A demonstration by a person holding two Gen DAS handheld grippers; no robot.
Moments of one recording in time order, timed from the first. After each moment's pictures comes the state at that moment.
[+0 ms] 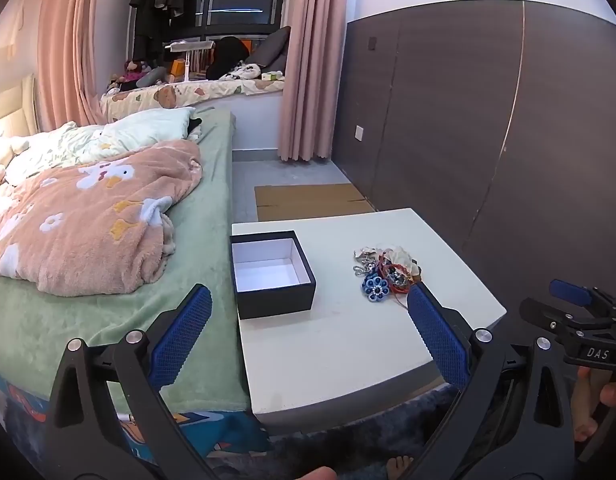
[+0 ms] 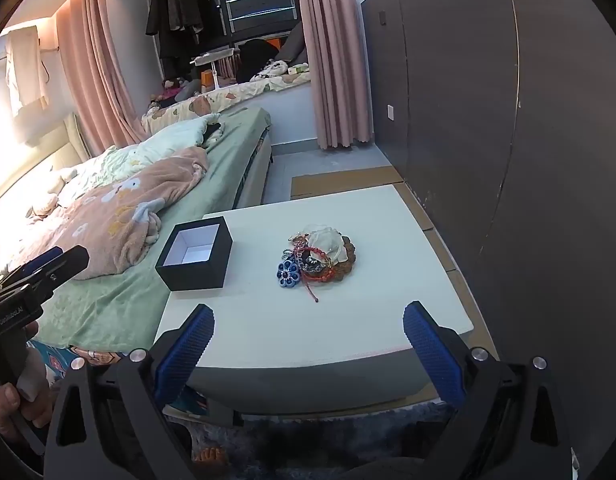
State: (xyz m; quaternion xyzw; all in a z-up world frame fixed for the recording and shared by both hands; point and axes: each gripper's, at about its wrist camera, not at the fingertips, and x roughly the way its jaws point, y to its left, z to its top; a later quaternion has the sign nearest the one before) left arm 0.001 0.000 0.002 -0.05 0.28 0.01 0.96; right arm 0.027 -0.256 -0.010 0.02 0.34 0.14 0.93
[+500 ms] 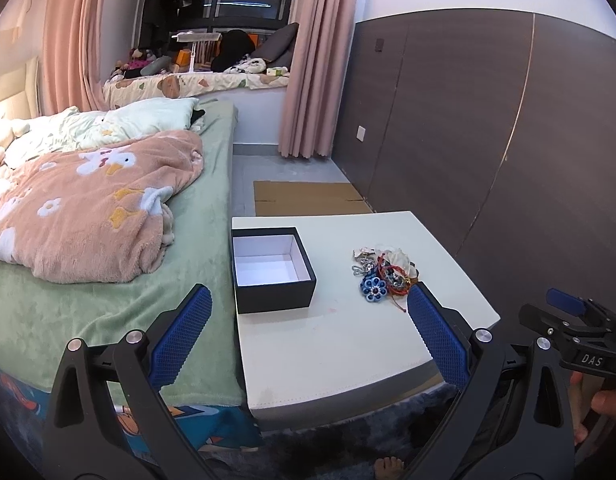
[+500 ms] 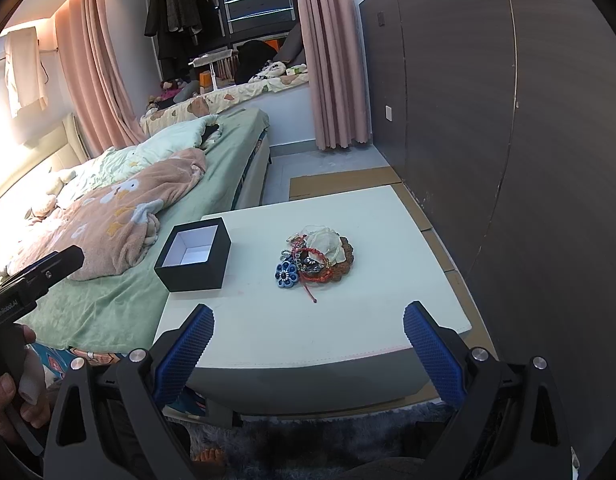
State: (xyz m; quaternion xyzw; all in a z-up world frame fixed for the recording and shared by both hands) left arm -0.002 0.005 0.002 -0.08 0.29 0.01 0.95; right arm 0.031 -0.262 -0.011 0.02 0.34 0.14 0.93
